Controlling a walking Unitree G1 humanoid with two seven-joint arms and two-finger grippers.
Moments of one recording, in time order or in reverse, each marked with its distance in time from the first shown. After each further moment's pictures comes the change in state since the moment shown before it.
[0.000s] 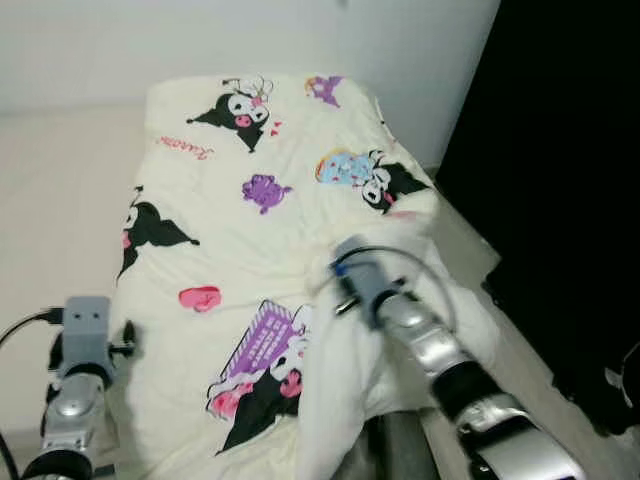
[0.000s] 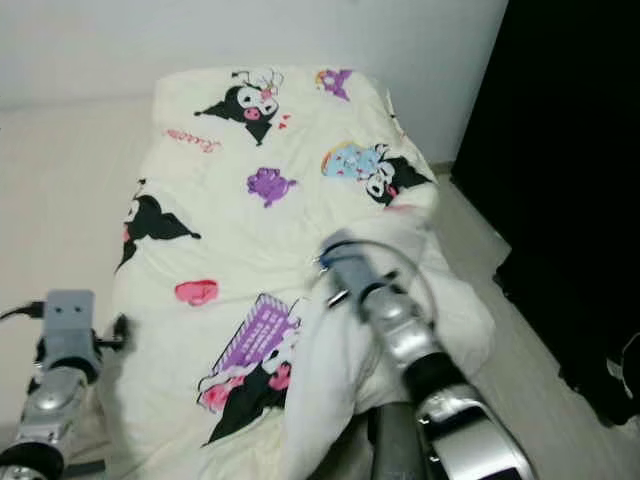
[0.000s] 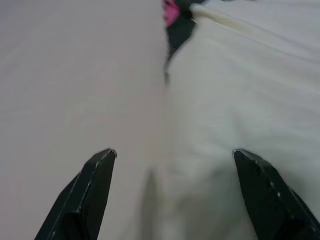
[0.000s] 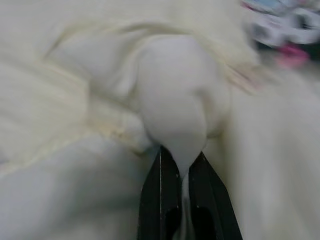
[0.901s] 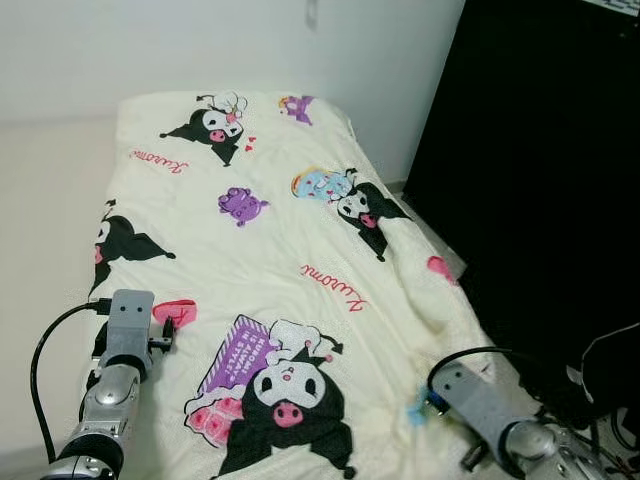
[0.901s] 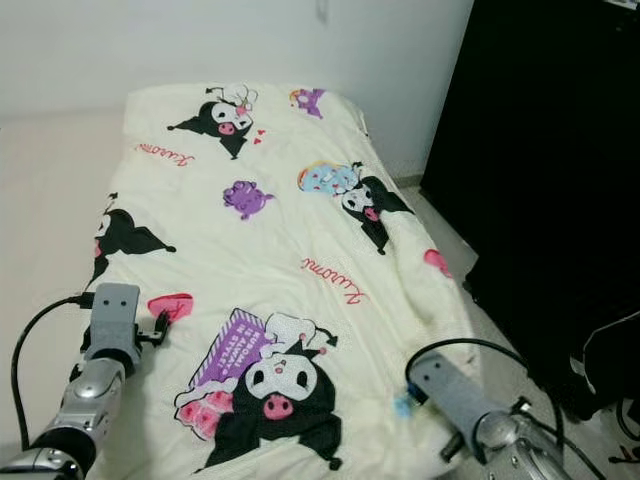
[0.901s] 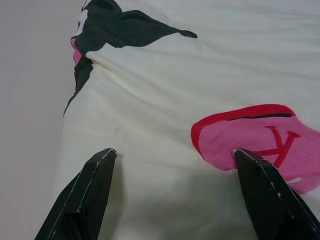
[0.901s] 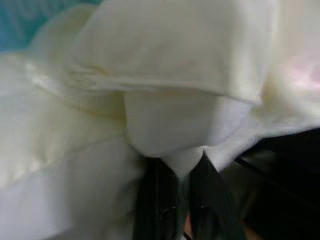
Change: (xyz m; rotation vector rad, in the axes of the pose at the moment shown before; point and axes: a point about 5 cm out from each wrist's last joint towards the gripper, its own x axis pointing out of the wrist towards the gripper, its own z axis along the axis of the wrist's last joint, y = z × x) left arm 0.003 -0.032 0.004 0.008 -0.006 -0.082; right arm -0.149 -0.014 -0.103 -0.302 0.762 0.058
